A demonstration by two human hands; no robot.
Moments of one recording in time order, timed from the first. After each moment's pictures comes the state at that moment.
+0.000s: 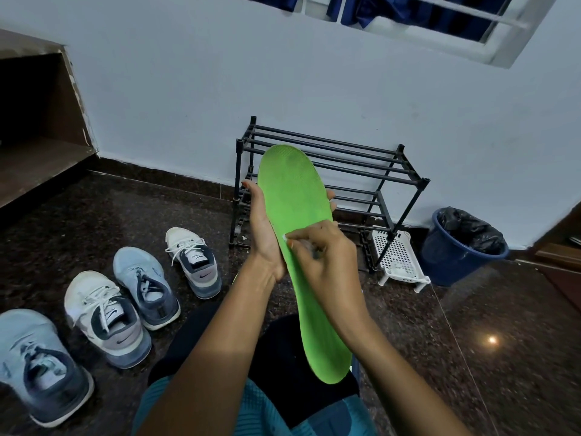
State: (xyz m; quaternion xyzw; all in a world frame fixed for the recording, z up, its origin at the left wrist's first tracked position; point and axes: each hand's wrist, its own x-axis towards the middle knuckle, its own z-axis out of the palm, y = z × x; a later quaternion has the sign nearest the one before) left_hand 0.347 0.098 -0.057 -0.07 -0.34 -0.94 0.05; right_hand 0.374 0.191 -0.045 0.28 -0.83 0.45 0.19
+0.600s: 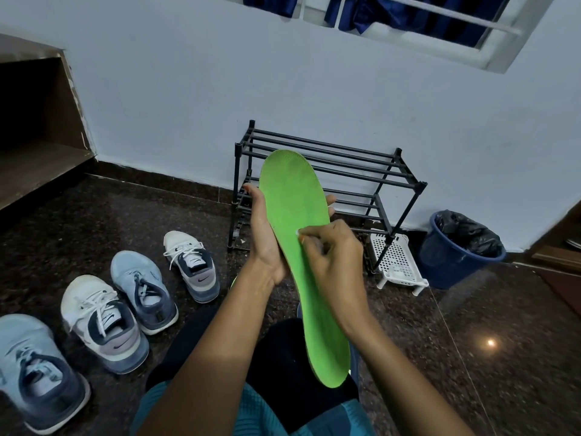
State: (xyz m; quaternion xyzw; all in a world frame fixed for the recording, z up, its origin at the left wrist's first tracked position) left_hand 0.346 0.098 -0.056 -0.05 -0.37 -0.93 0.06; right_hand 0.366 0.195 -0.043 0.23 -0.83 0.46 0.21
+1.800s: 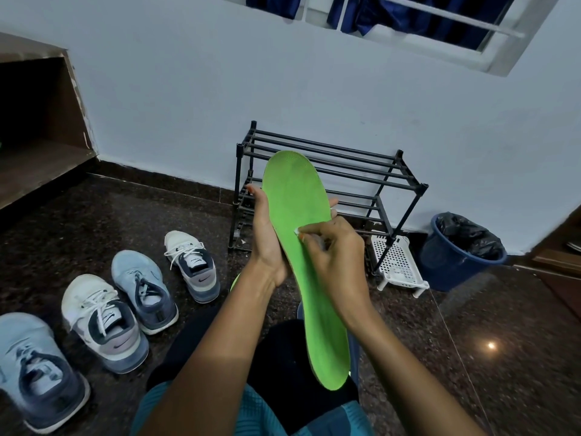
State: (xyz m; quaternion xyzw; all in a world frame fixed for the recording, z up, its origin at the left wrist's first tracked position) left_hand 0.348 0.098 -0.055 -0.03 -0.39 -0.92 0.06; right_hand 0.360 0.195 -0.039 0.25 -0.83 0.47 0.20
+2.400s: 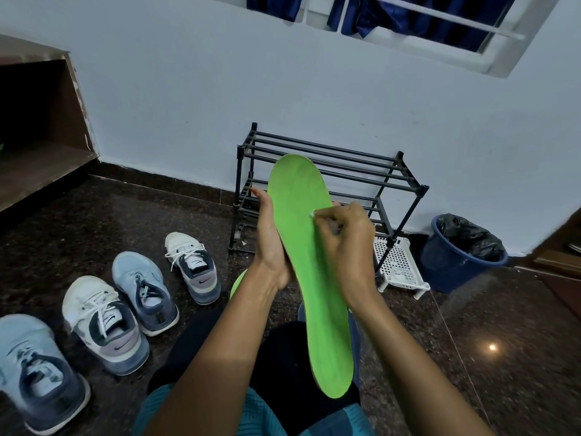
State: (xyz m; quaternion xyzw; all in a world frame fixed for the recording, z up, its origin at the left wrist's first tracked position) left_hand 0.349 0.100 -0.057 0.00 -0.41 -0.91 0.08; right_hand 0.346 0.194 -0.028 0.23 -0.83 0.44 0.26
